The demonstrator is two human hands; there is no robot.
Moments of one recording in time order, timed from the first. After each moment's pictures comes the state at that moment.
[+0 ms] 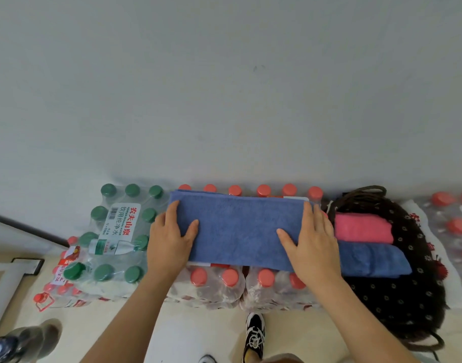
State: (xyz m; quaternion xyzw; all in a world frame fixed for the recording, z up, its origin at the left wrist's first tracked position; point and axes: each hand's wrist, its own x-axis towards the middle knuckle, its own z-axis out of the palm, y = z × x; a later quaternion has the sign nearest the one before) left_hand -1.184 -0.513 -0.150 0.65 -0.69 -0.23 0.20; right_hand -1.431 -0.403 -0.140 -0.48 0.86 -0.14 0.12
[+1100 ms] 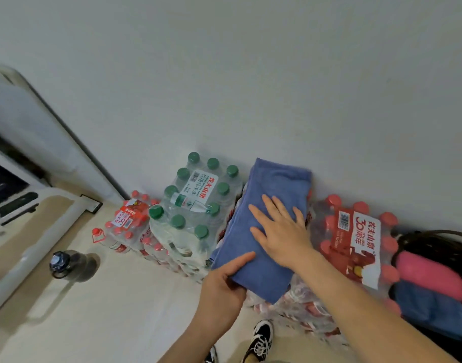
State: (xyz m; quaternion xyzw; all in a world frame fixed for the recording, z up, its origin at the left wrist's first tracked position) left_hand -1.148 -0.368 -0.133 0.58 -0.51 -0.51 0.37; right_hand -1.309 -0.470 -0.131 -0.78 0.61 0.02 0.14
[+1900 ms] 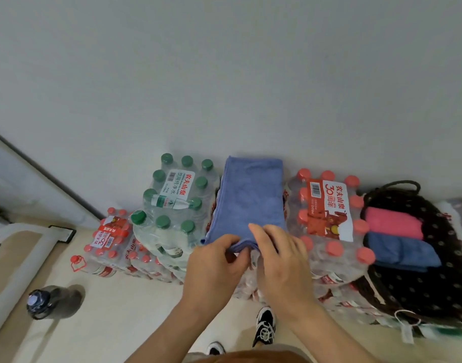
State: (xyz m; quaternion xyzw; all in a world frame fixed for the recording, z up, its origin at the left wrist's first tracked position) left_hand -1.137 -0.372 -0.081 0.57 -0.72 -0.30 0.26; right_hand -1.277 -0.339 -0.106 -0.70 0.65 -0.30 -0.01
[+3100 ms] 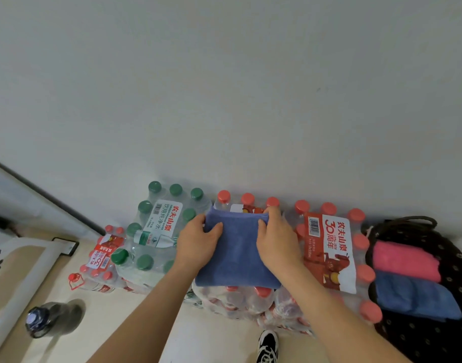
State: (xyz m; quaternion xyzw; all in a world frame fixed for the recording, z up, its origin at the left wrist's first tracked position) left_hand -1.171 -0.518 -0.117 0.70 -0.59 -0.35 0.21; right_hand -1.334 -0.477 -0.111 -0.54 0.77 -0.24 0.23
